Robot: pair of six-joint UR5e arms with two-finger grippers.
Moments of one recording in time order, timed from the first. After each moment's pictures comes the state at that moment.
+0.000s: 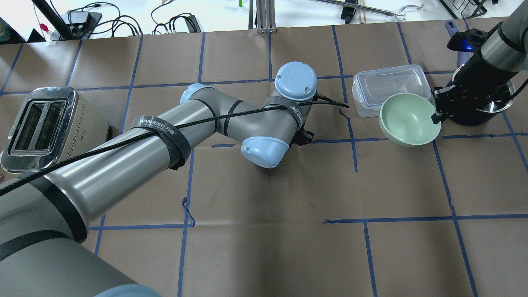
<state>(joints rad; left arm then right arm) -2.07 -2.07 -1.59 -0.94 1.66 -0.10 1.21 -1.49 1.75 -1.68 -1.45 -0.37</state>
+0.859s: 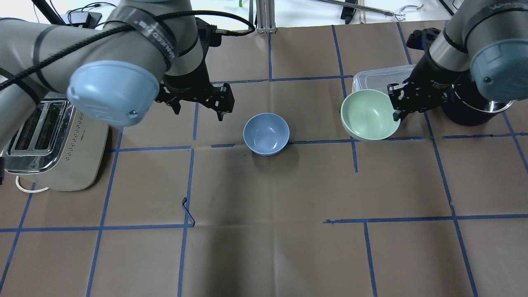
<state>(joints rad) -1.76 -1.63 -1.59 -1.52 1.64 -0.06 1.45 -1.47 1.75 -1.77 -1.43 -0.02</state>
